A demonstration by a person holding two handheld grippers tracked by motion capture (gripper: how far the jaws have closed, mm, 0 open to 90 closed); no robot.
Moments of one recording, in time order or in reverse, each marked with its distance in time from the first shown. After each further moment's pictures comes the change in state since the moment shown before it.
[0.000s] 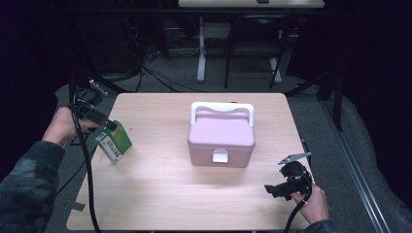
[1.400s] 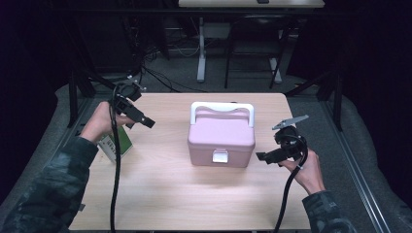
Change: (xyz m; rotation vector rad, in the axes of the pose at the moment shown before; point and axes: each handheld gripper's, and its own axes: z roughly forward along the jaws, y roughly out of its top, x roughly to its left) left arm -0.091 0.057 0.012 -0.098 -0.141 0.182; right arm -0.006 0.096 -0.035 -0.128 0.052 -0.068
